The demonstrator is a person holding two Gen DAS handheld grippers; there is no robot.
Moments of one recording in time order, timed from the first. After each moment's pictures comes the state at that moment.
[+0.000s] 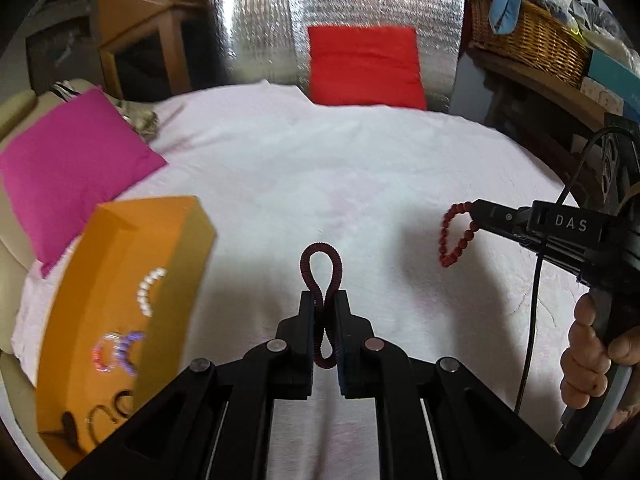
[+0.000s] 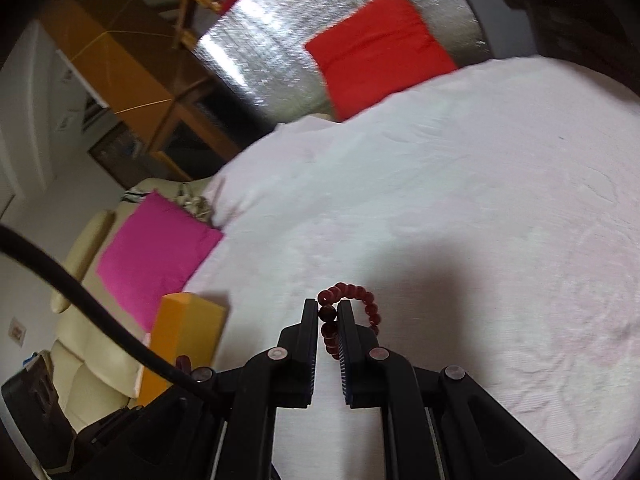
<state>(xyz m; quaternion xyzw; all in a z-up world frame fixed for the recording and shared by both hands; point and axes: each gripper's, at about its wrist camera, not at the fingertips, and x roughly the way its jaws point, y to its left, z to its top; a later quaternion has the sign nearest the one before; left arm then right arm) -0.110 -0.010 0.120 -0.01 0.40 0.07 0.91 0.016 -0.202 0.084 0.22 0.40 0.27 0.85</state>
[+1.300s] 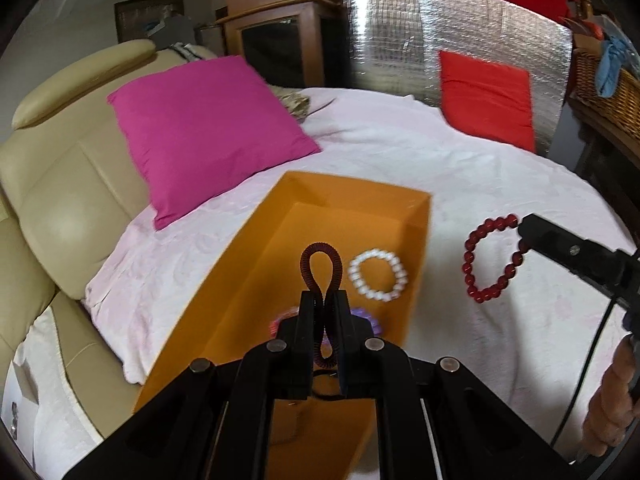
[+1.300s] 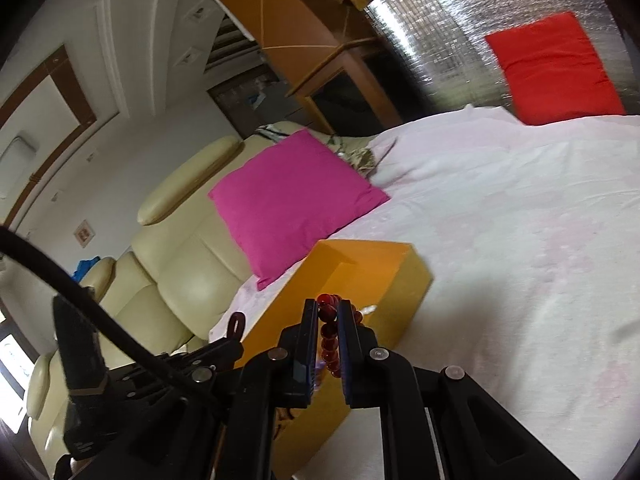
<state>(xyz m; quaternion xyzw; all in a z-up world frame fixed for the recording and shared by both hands) -0.192 0.153 0.132 -0.06 0.38 0.22 0.90 -0.066 -0.020 0.122 0.15 0.33 0.48 0.80</state>
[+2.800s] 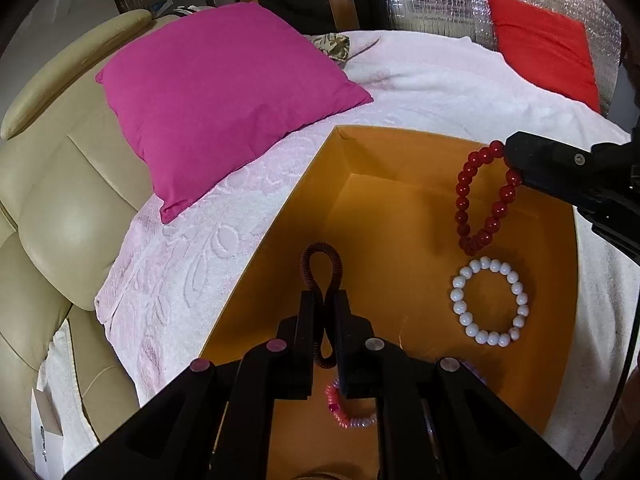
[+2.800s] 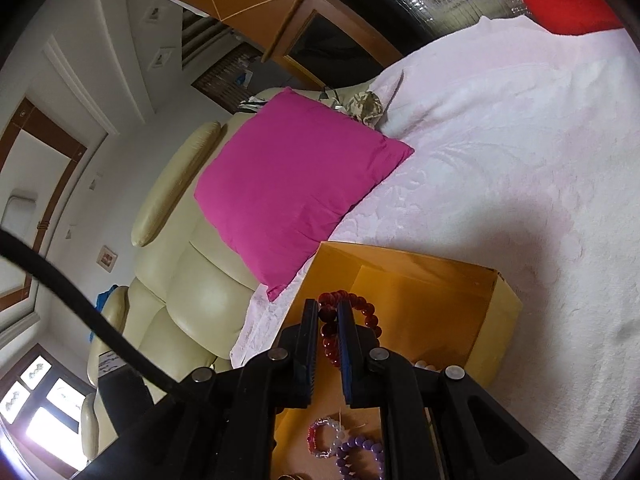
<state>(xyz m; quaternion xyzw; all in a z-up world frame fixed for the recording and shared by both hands) -0.102 0.225 0.068 -0.02 0.47 0.28 0.84 0.036 0.098 0.069 0.21 0.43 0.49 0.72</state>
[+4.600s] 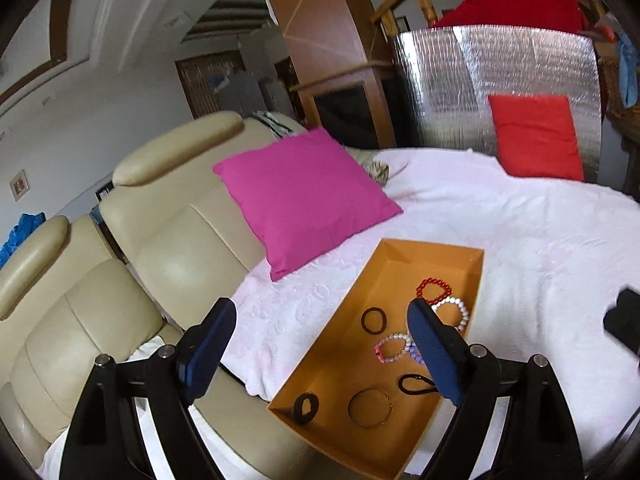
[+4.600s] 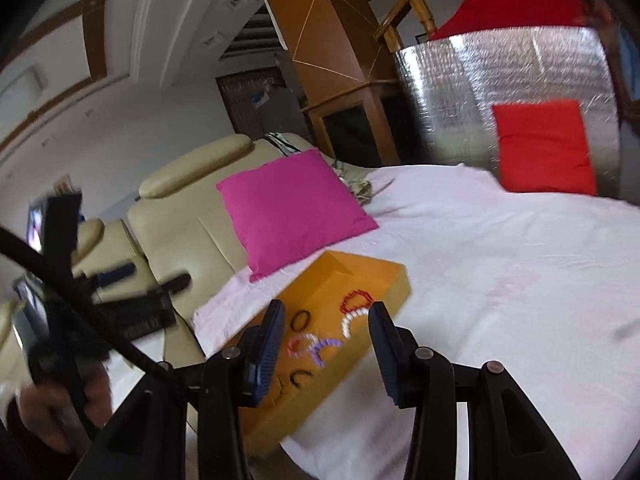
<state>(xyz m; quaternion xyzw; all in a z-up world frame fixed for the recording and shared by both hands) -0.280 0.121 0.237 0.04 0.29 0.35 0.89 -0.184 -0.070 0.194 0.04 0.27 0.43 0.86</state>
